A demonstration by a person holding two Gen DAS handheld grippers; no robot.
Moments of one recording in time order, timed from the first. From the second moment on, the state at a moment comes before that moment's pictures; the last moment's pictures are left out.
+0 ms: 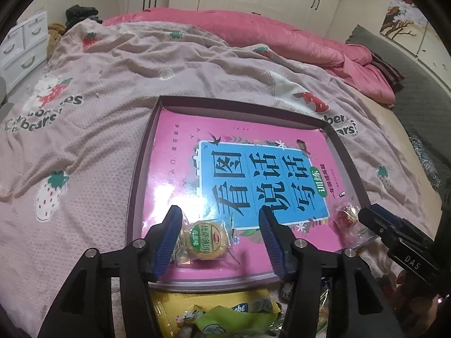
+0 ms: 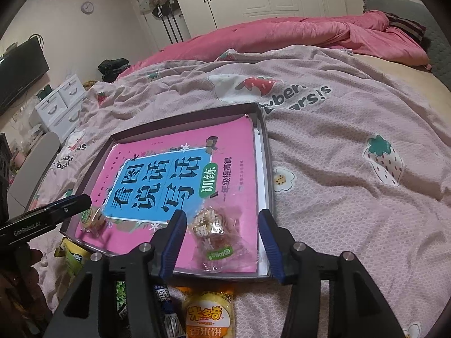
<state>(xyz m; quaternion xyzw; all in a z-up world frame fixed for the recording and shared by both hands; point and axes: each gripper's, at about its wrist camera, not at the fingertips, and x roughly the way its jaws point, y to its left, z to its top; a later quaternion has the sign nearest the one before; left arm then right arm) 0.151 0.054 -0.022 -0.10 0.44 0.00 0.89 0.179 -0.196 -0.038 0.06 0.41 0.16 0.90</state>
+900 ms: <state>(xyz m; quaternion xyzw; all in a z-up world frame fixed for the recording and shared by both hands) 0.105 0.072 0.033 -0.09 0.39 0.02 0.91 0.144 -0.215 -0.002 0.08 0.37 0.17 0.91</state>
